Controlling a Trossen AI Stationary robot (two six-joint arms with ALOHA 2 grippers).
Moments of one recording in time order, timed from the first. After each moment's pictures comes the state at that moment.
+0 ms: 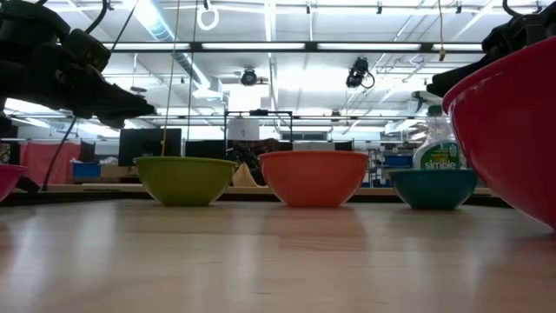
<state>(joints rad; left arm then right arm) 0.17 0.14 0.03 -0.01 0.07 0.01 -0.17 0.02 0.01 0.05 0.01 0.10</state>
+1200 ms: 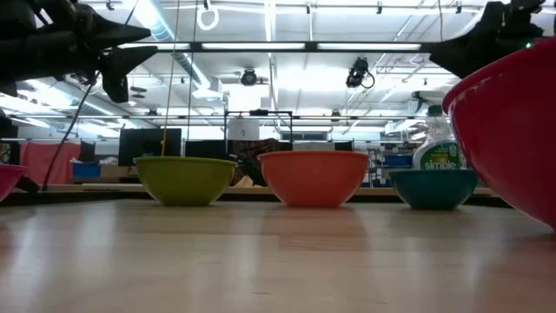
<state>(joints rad) 0.17 0.14 0.03 0.41 0.00 -0.38 -0.23 0.13 0.04 0.46 0.35 0.05</state>
